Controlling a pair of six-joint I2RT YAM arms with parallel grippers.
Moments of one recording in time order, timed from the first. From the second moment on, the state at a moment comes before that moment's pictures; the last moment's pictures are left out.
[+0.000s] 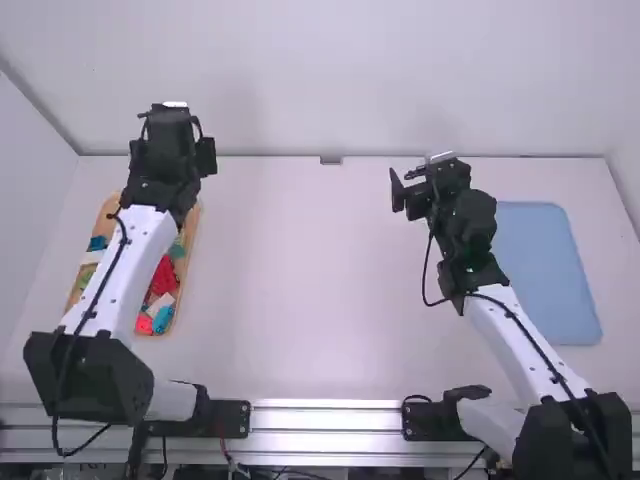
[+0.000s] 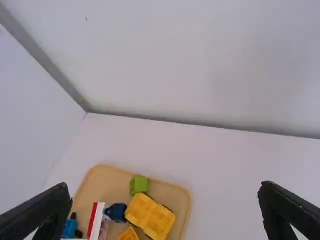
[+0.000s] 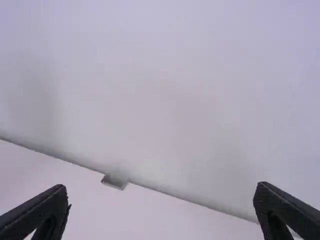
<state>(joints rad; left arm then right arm) -0.02 1.50 1.39 -0.40 -0.47 0.03 0.20 1.23 0.76 0.41 -0.10 -0.16</state>
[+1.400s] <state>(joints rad) 0.32 2.18 1.83 -0.92 -0.01 -0.41 0.20 1.23 0.76 0.34 -0.10 -0.17</state>
